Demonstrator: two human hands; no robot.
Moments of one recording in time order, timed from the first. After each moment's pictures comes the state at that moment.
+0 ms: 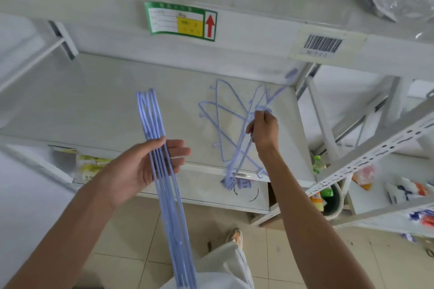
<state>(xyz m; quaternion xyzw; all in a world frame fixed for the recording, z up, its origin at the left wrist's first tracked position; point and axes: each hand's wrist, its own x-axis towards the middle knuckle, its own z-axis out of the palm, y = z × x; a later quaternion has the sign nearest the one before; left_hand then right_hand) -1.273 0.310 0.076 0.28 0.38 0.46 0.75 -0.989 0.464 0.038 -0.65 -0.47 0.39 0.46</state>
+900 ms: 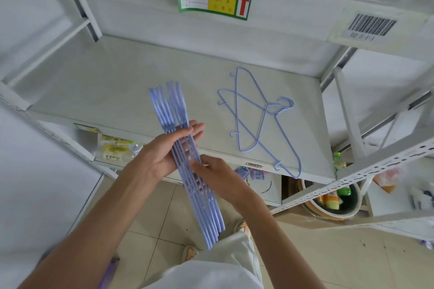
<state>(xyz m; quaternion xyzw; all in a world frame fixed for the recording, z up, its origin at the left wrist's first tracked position) -1.248 0.331 0.046 0.09 0.43 0.54 0.72 -1.079 0.320 0.035 -0.46 -0.64 0.60 0.13</state>
